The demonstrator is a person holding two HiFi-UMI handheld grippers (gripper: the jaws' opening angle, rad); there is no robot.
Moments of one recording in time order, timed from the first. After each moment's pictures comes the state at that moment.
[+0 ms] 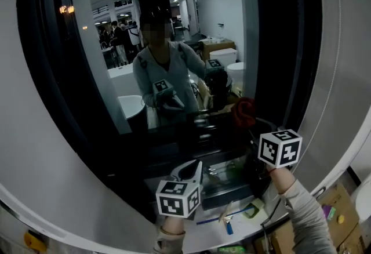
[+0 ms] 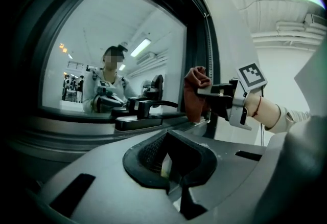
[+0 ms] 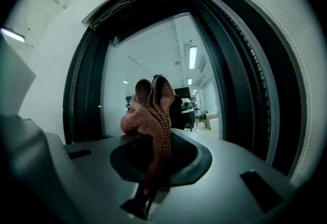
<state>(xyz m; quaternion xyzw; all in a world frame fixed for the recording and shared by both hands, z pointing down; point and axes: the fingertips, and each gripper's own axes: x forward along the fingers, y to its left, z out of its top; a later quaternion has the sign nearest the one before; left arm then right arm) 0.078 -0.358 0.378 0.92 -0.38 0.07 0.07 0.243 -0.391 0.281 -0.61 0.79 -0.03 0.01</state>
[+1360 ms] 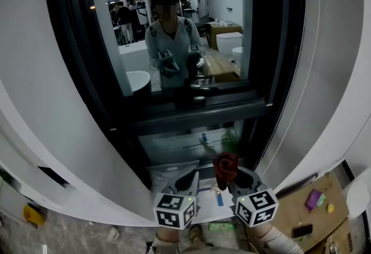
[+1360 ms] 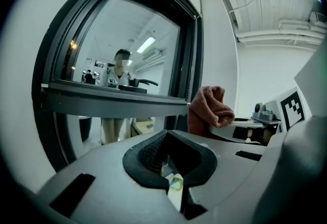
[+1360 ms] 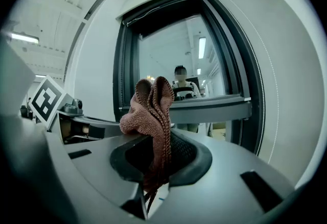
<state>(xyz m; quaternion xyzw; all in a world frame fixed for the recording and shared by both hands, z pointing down) 0.056 -0.181 0.444 0.90 -0.41 0.08 0.11 0.151 -0.159 0.431 -0.57 0.82 -0.06 -0.04</state>
